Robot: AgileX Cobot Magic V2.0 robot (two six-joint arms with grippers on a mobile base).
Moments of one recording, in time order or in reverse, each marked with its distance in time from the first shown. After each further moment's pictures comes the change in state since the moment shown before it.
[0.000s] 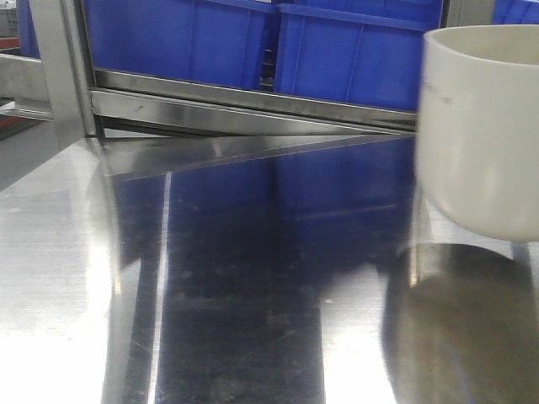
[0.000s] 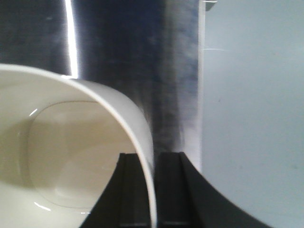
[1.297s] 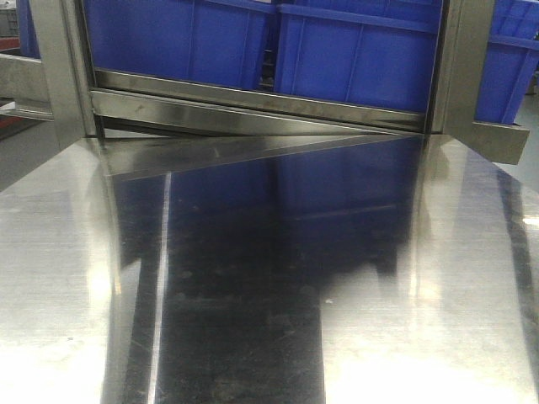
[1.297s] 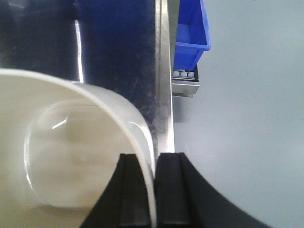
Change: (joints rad) left arm 0.000 0.000 0.000 0.000 0.000 0.000; right arm -0.093 -0.793 0.379 0.064 -0.022 -0.136
